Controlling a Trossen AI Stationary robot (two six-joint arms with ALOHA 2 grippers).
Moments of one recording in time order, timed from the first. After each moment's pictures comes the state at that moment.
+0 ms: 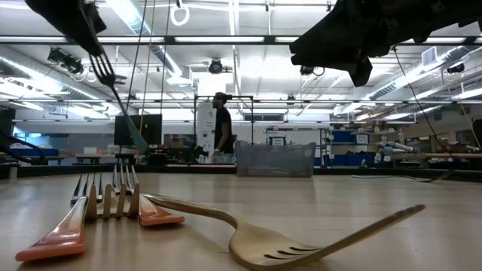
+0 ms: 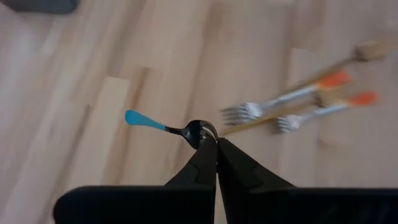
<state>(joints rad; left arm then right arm) -0.50 1.06 0.93 -0.91 -0.40 -0.61 0.48 1.50 0.62 0.57 0.69 0.42</state>
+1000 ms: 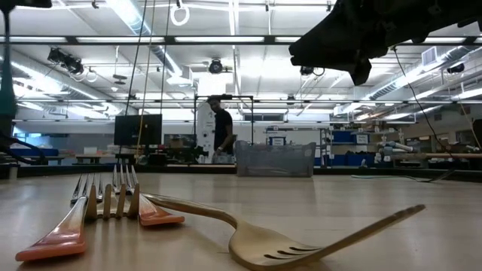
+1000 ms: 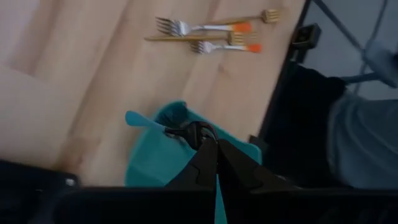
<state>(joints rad) -0.41 0.90 1.20 -1.30 0.10 -0.91 0.47 1.50 0.62 0.57 0.71 0.38</state>
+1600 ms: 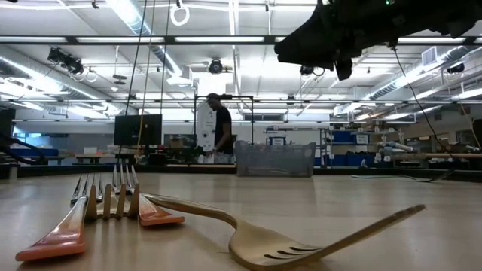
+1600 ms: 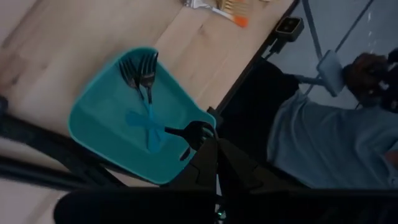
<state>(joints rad) -0.37 0.90 1.20 -1.29 0.31 -1.20 0.38 1.50 0.62 0.69 0.71 0.24</state>
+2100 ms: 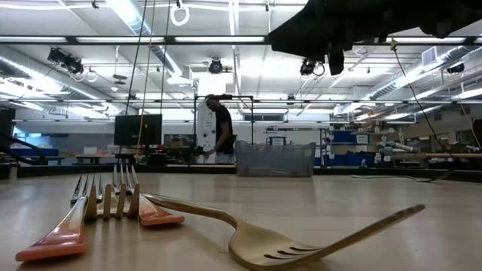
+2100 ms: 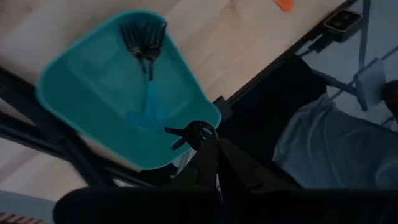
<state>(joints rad) -0.42 1.12 1.20 -1.24 0.38 -1.40 0.34 1.50 0.62 0.80 0.66 0.22</state>
